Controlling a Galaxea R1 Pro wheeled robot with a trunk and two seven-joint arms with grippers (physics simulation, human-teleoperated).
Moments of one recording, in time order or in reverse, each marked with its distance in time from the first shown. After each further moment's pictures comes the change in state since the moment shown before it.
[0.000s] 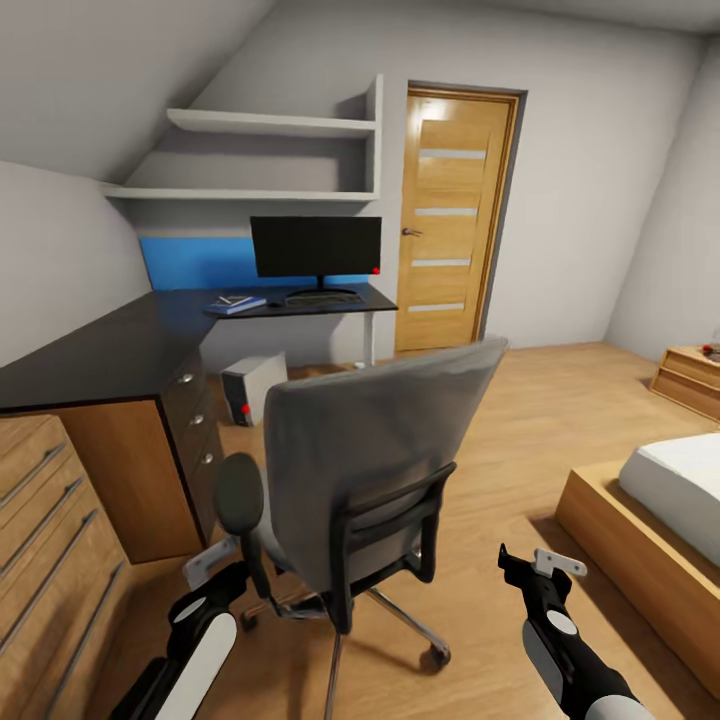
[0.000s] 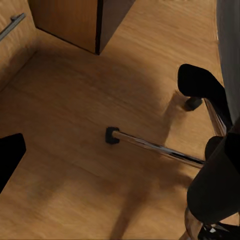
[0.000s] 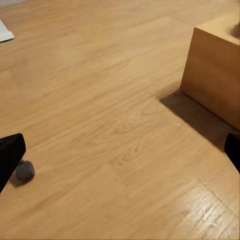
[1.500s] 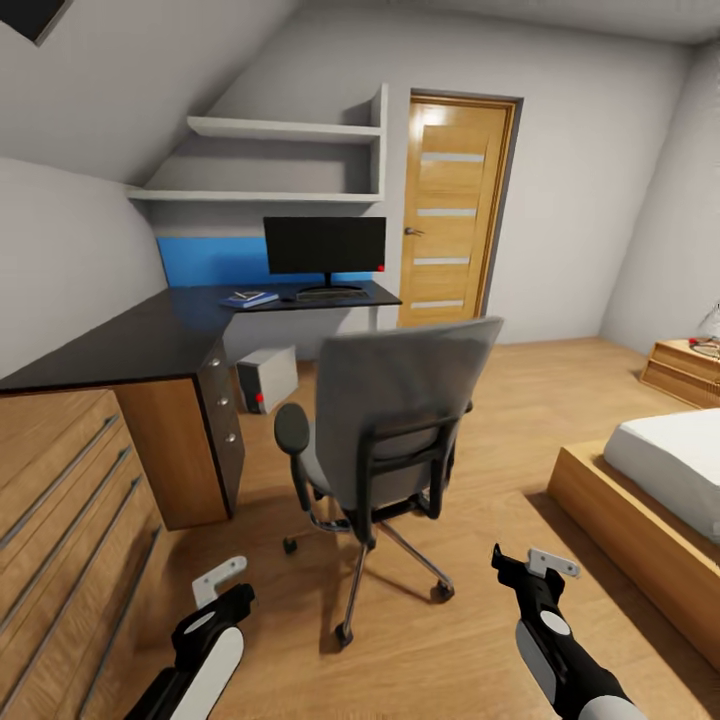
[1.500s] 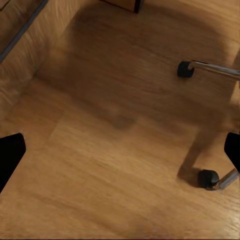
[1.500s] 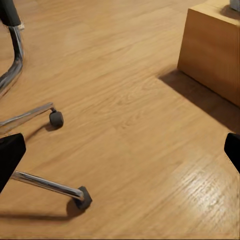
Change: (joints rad) left arm -0.001 -0.007 -0.027 0.105 0.002 0.012 -0.004; right arm 0.001 0.019 0.002 -0.002 0.002 -0.001 -0.001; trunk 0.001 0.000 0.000
